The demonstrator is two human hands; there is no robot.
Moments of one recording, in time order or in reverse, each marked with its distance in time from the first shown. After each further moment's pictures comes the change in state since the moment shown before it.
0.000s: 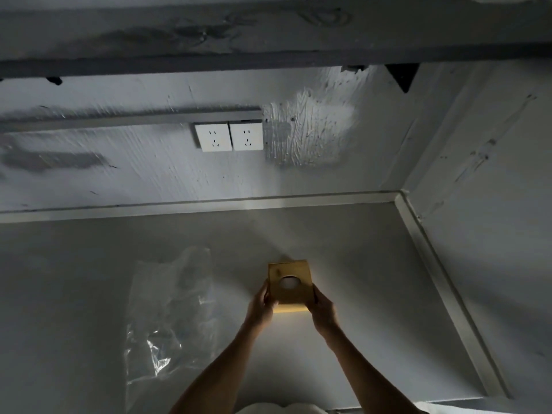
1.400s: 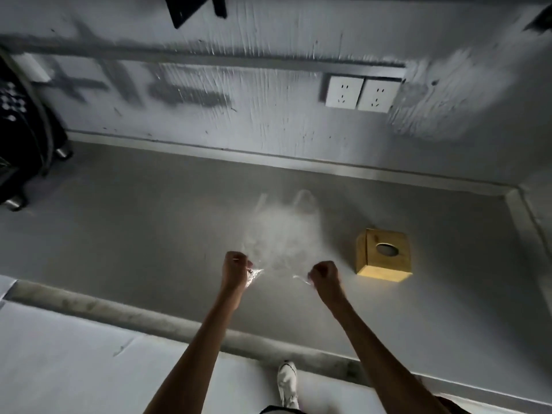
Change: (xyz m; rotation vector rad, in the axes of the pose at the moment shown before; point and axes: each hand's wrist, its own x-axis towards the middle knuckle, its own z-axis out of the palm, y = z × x) left_hand -0.146 -0.082 -0.232 -0.427 0.590 -0.185; right_hand -0.104 -0.068 0.189 -0.137 -0.151 0.044
